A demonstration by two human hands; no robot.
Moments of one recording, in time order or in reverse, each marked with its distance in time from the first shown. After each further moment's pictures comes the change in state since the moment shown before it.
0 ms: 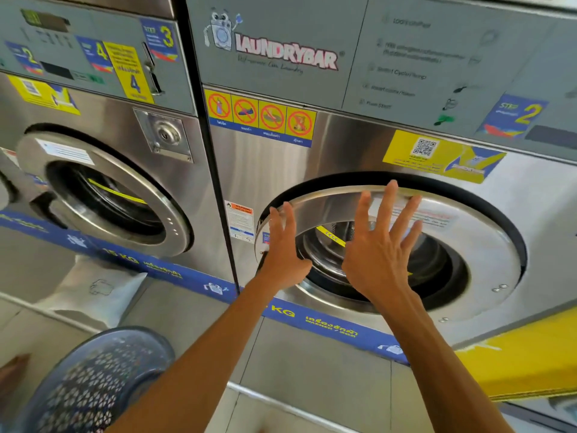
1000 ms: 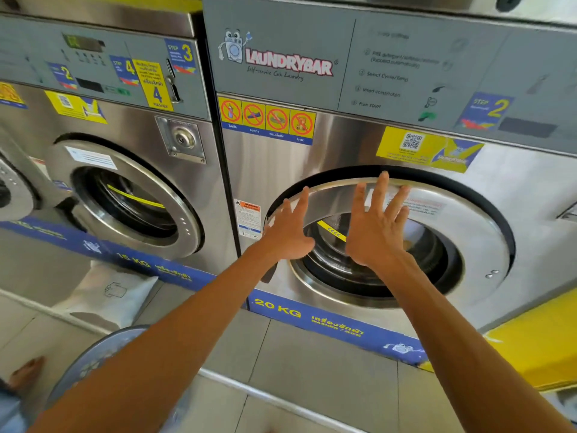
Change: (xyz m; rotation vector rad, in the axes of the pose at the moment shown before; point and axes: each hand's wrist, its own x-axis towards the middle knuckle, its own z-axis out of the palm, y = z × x) left_hand -0.001 0.029 -0.034 0.351 -0.144 0.014; right_hand 0.000 -0.006 -0.034 -0.053 -0.175 -0.003
